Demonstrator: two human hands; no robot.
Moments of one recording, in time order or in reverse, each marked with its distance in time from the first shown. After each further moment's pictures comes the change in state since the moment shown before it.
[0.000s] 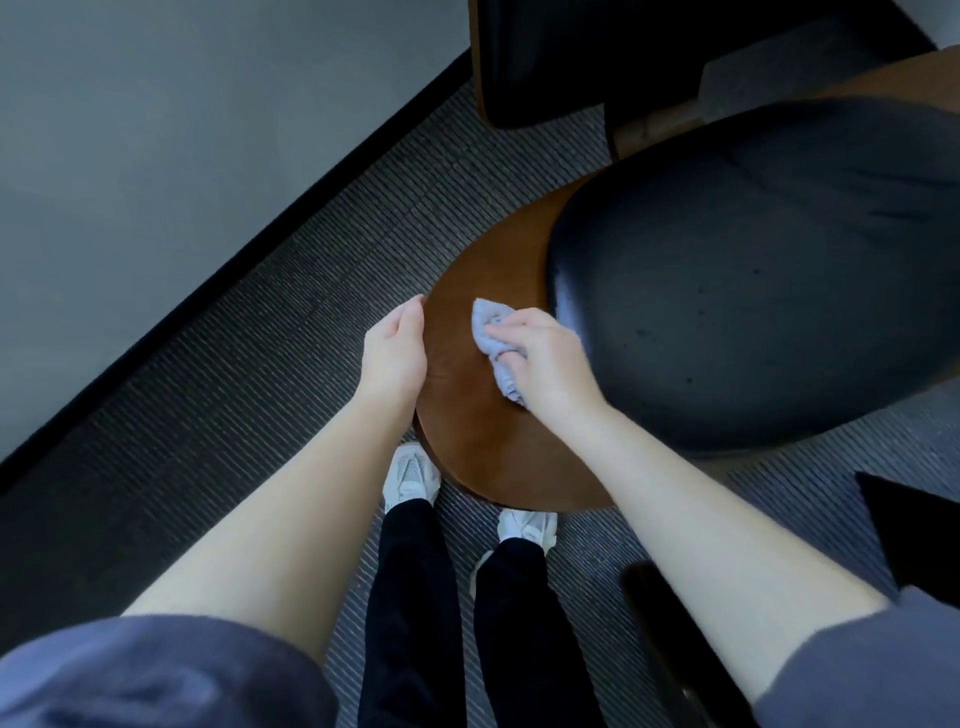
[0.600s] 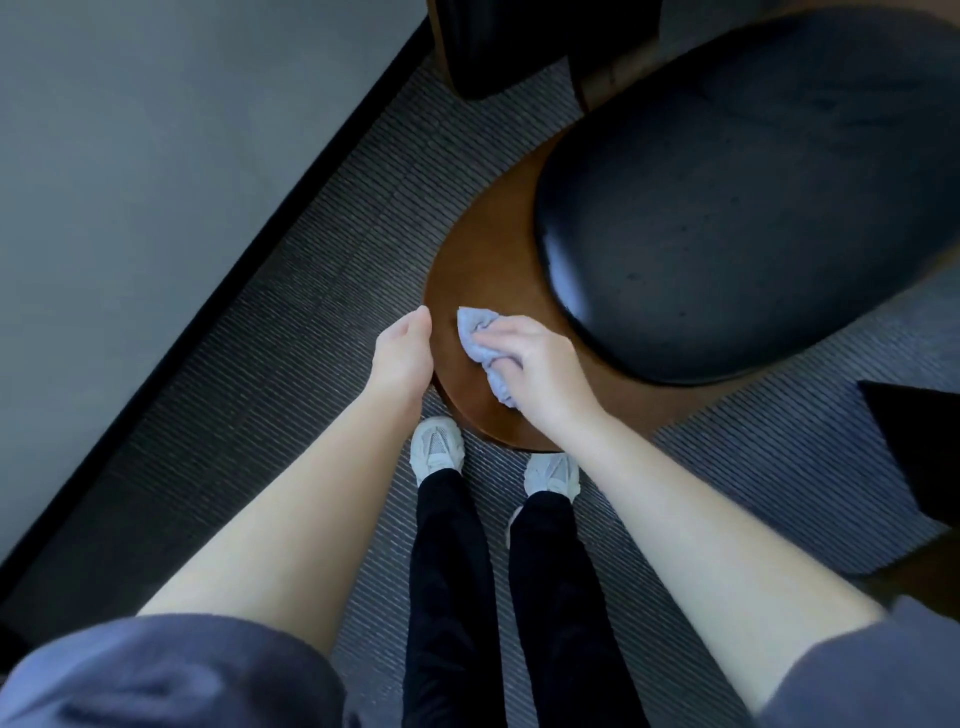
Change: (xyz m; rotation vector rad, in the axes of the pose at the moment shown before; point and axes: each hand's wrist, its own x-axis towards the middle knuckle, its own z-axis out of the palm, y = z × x) left_hand -0.012 -0.010 -0.030 0.126 -0.161 -0.159; right_hand -0.053 -0.032 0.022 0.032 0.093 0.052
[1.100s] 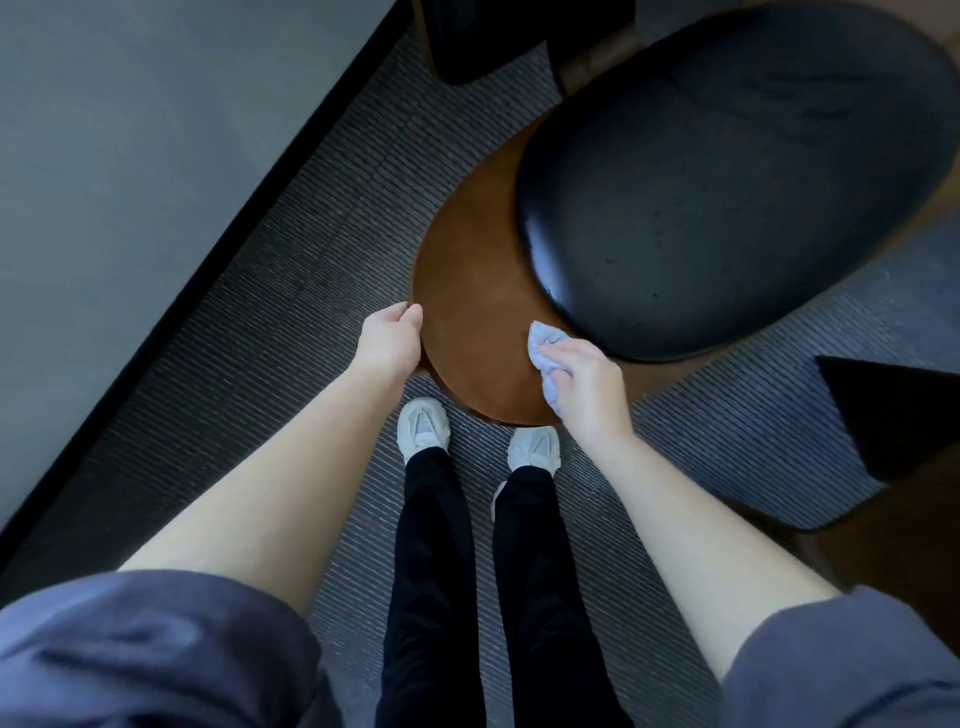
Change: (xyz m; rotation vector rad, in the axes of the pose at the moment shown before) left_hand -0.023 0.019 -0.003 0.159 -0.049 -0.010; right_hand -0.056 0.045 -0.017 -0.131 0.120 0.323
